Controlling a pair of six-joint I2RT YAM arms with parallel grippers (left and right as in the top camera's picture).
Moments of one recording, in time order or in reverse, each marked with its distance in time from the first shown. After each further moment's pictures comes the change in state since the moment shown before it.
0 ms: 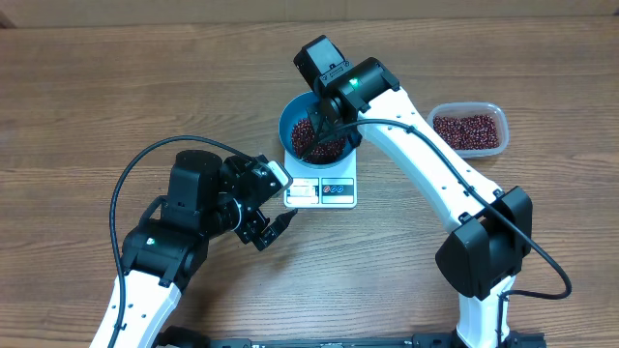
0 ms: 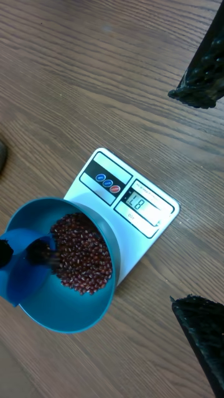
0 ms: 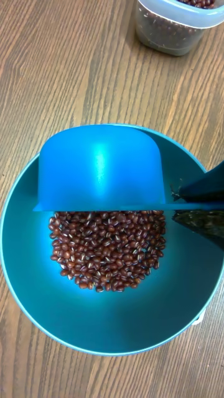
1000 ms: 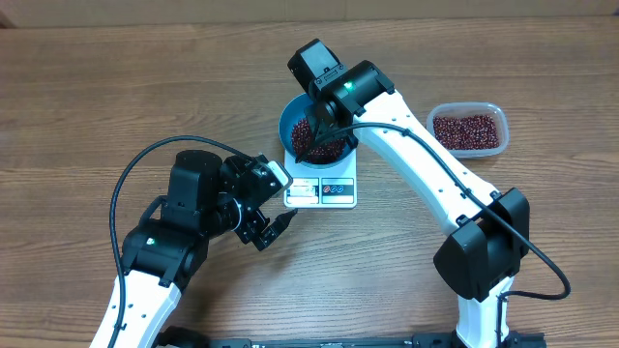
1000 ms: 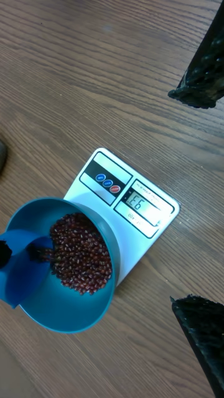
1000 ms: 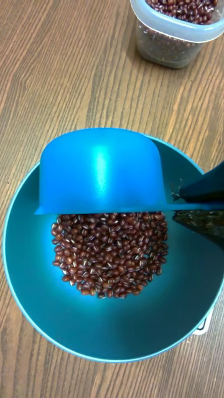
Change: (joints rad) left arm 0.000 0.000 0.000 0.000 0.000 0.000; right arm 0.020 -0.001 0.000 0.000 0.060 0.003
